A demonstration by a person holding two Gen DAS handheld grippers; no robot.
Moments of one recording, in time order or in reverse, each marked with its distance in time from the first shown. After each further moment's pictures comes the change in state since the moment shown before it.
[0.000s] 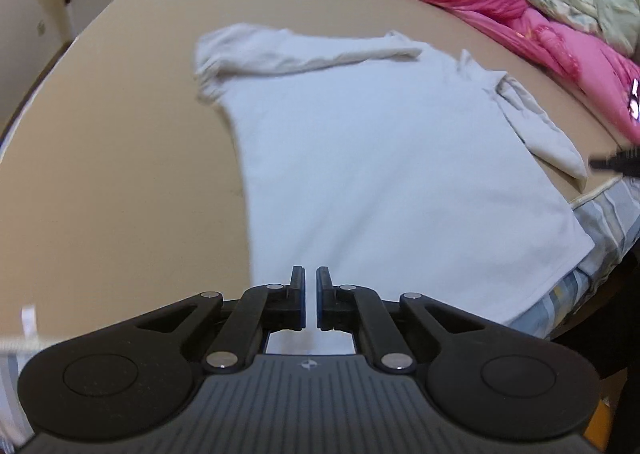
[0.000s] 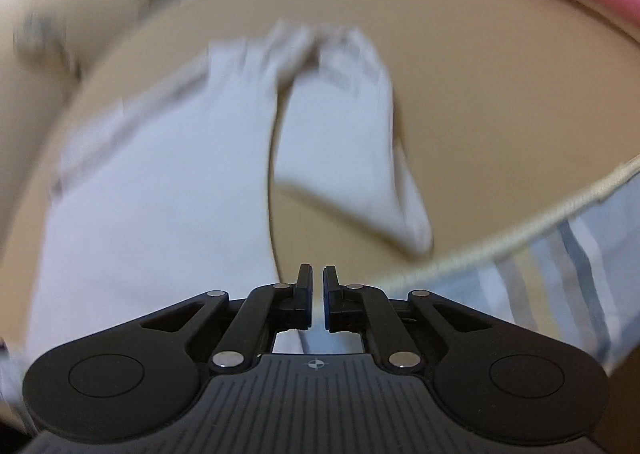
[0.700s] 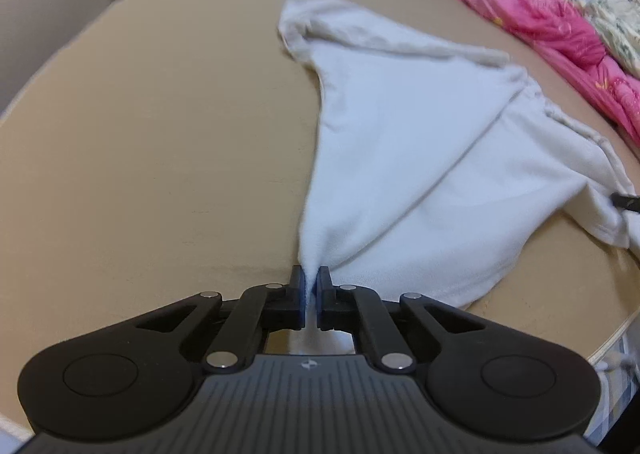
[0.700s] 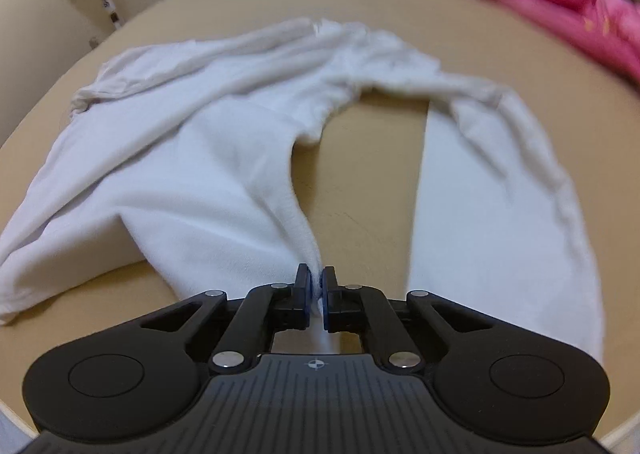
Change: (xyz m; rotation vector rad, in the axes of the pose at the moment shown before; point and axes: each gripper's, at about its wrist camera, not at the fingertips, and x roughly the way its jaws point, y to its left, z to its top) left arm 0.094 0.060 0.039 -0.204 -0.027 0.092; right arm 0.133 0.093 0.039 -0.311 -0.044 -0.016
